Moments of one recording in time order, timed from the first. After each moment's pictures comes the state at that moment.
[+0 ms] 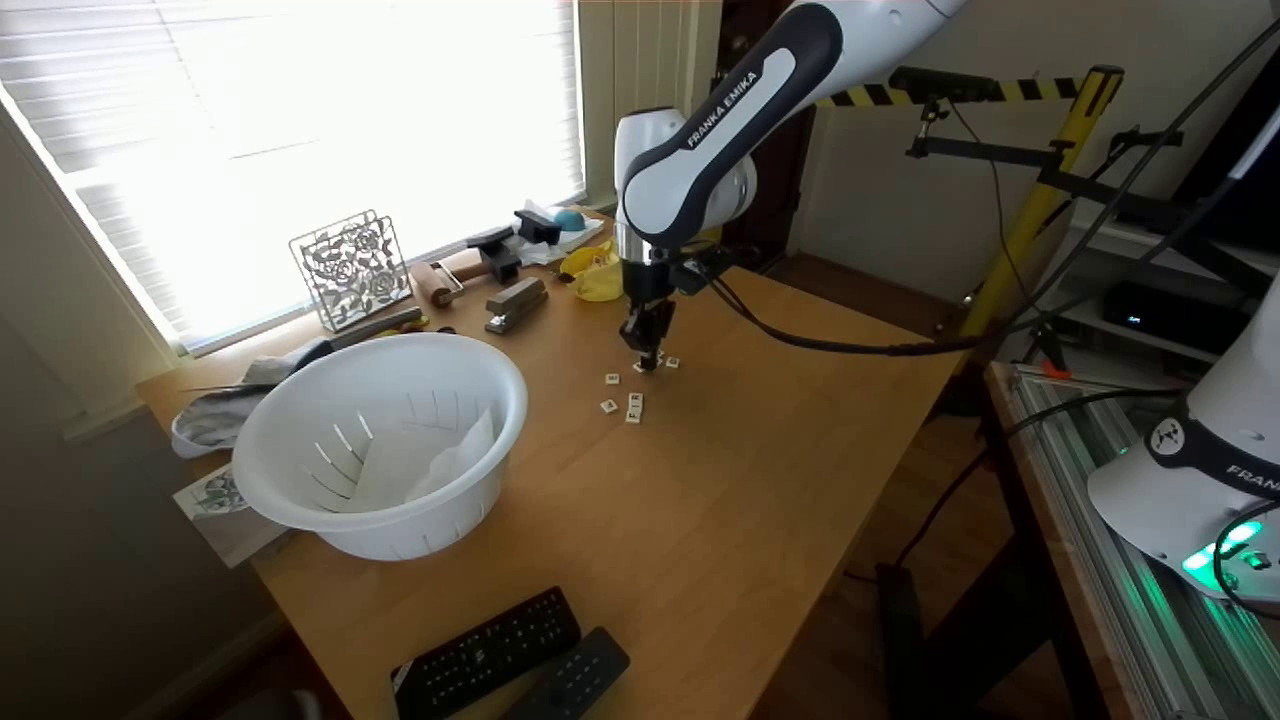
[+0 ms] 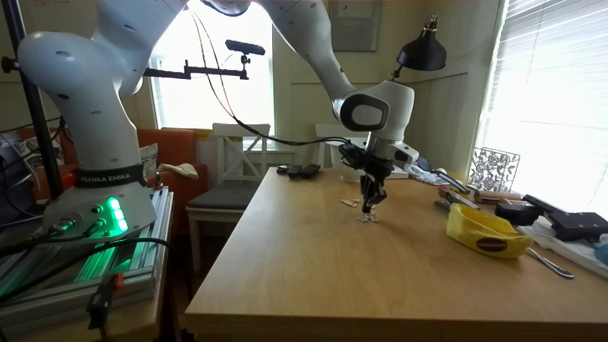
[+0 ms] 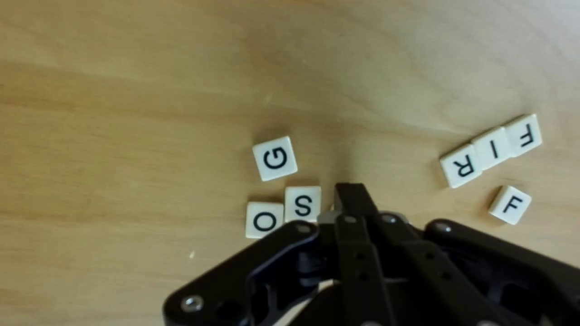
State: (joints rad) arm -0.25 0.71 -0.01 -1.78 0.17 2.39 -0.12
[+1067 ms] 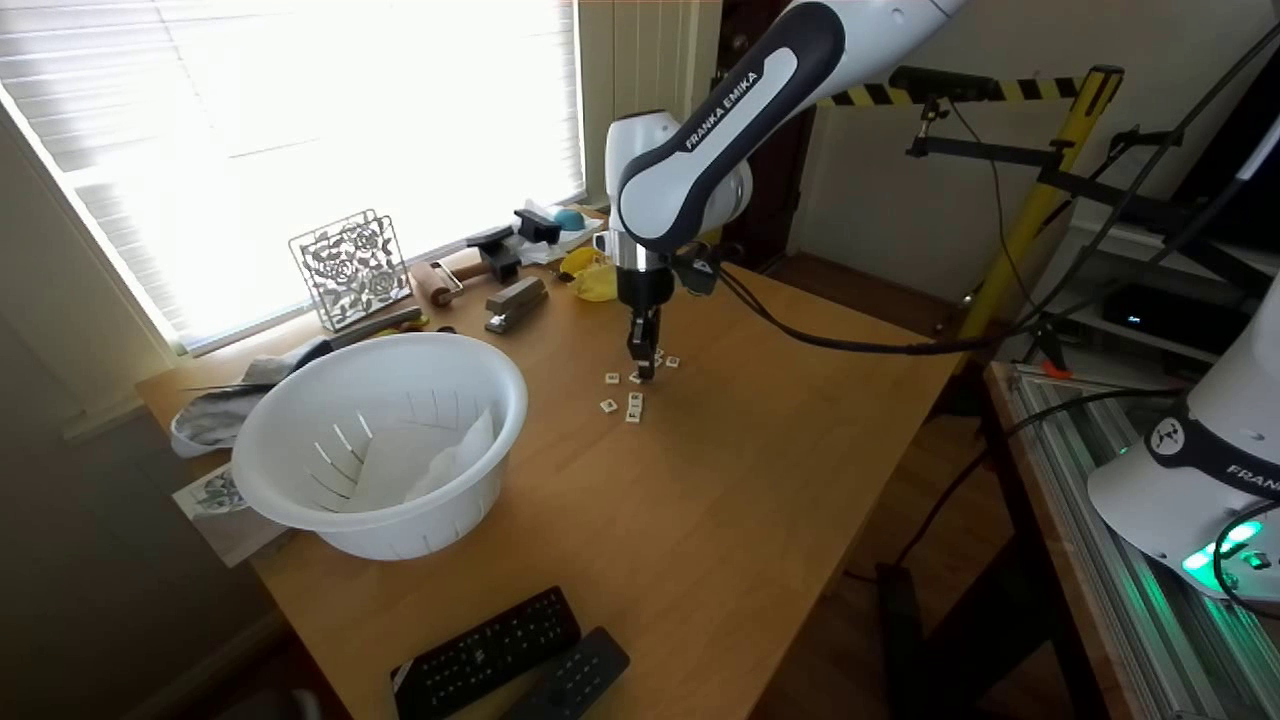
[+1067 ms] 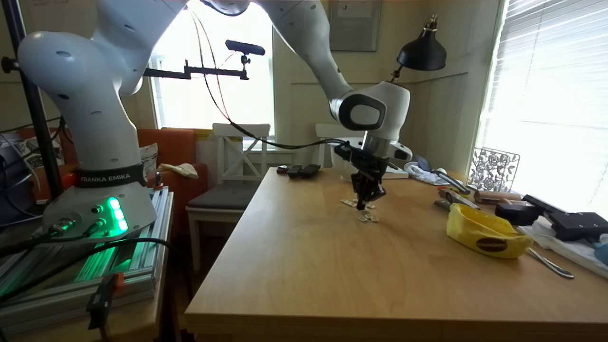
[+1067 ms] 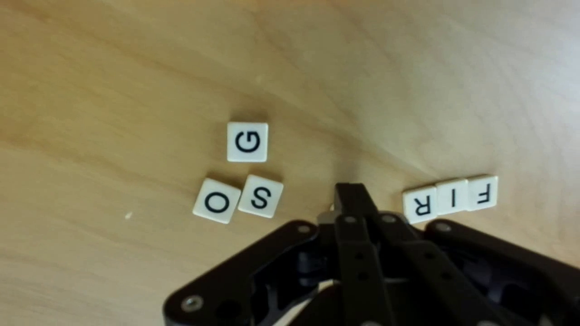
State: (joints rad) arm -0.25 0.71 0.02 -1.78 0.15 2.37 -0.40
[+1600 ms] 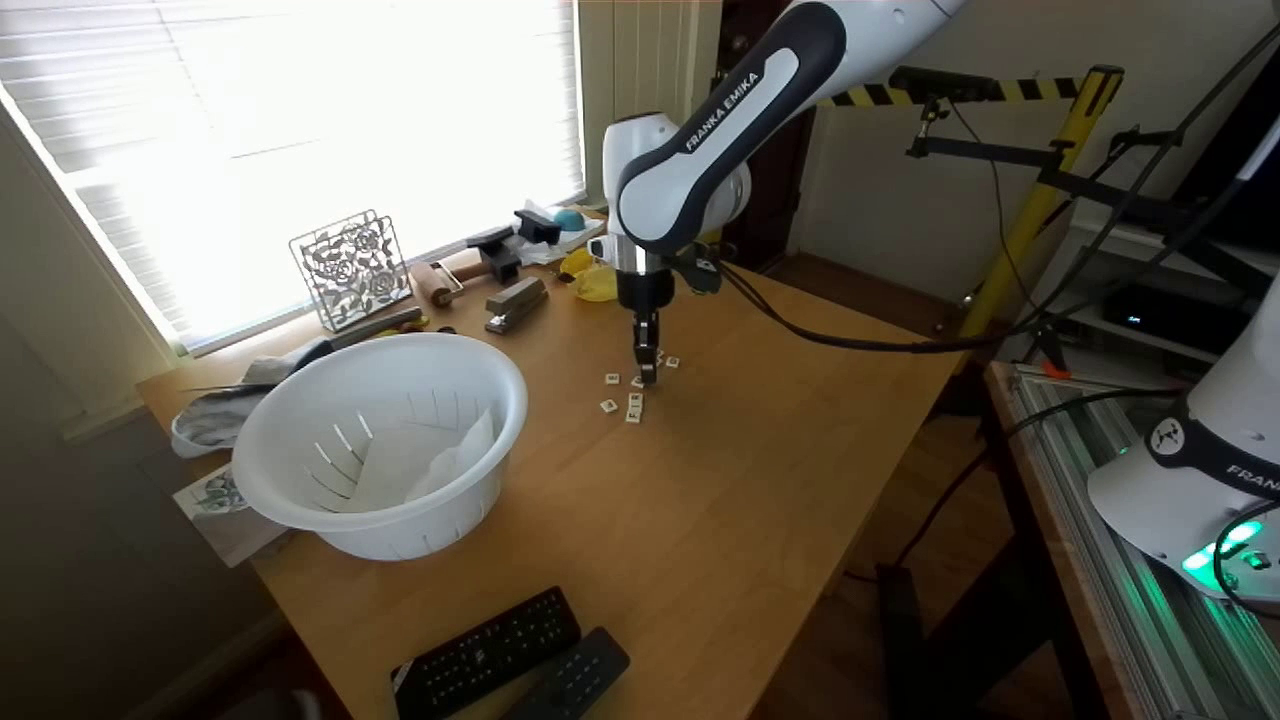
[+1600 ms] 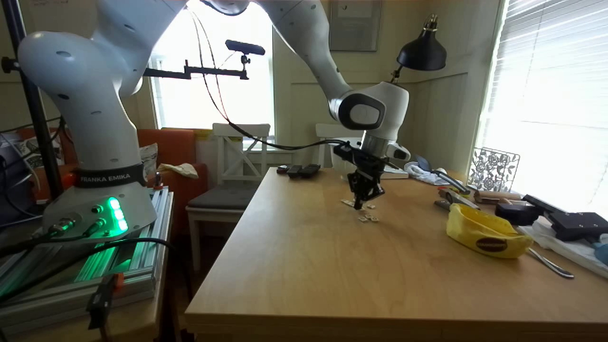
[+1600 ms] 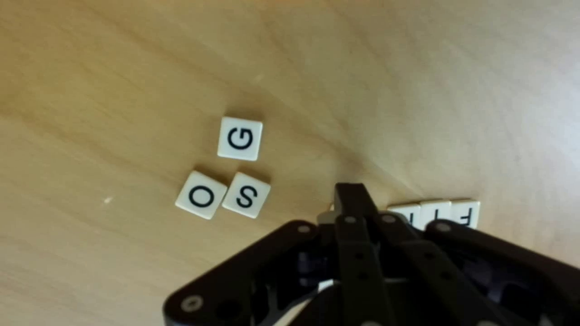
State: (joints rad) arm -0.25 0.71 0.03 -1.78 0.14 2.35 -0.50
